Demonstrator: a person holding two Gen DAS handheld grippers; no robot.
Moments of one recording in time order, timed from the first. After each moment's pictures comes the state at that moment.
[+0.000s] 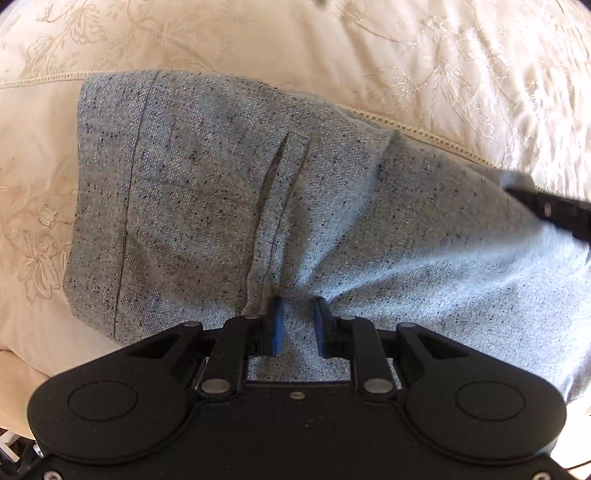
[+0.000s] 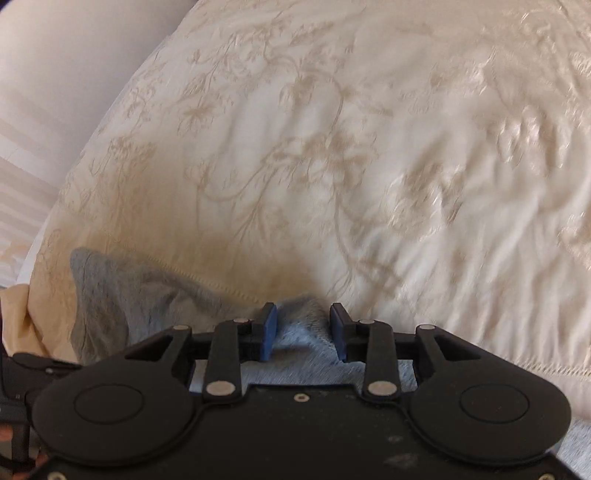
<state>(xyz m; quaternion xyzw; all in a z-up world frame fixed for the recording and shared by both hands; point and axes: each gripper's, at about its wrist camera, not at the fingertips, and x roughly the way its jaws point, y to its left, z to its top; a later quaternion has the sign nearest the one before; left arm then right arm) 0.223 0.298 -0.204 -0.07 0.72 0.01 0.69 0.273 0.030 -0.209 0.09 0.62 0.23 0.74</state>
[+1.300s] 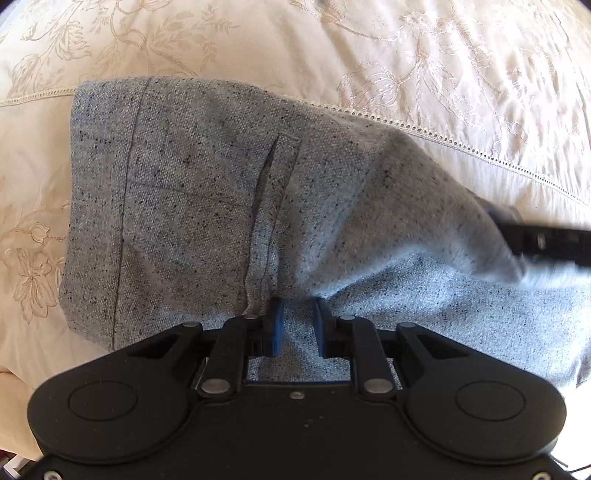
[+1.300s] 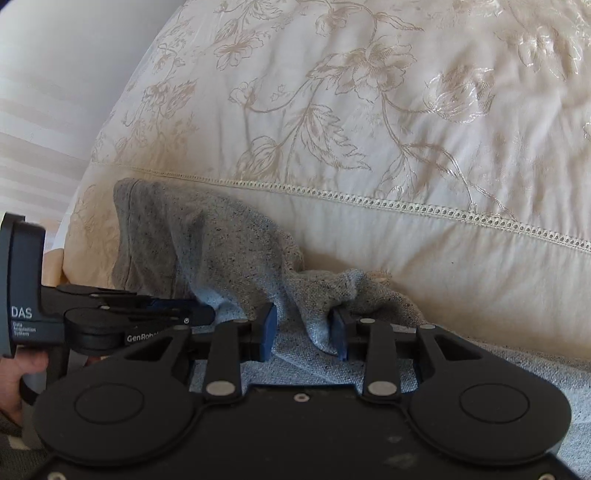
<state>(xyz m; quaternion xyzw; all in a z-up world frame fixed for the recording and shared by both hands) 0.213 0.288 -0.205 -0.05 0.70 -0.02 0.71 0.237 0.026 -0.214 0.15 0.66 0.23 0.70</state>
